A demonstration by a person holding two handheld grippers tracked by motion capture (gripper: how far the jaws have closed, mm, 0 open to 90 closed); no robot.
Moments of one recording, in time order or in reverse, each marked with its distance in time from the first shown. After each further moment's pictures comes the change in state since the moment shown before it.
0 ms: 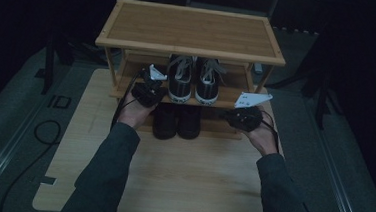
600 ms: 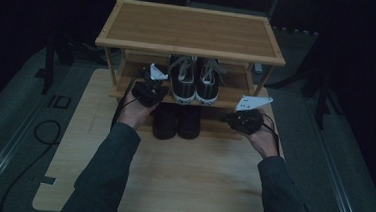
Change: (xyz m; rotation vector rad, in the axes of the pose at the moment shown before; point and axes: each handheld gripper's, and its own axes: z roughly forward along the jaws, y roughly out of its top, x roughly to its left) left arm 0.002 0.002 -0.009 -0.028 0.007 0.003; right arm -0.001 -0.013 0.001 0.017 -0.001 0.019
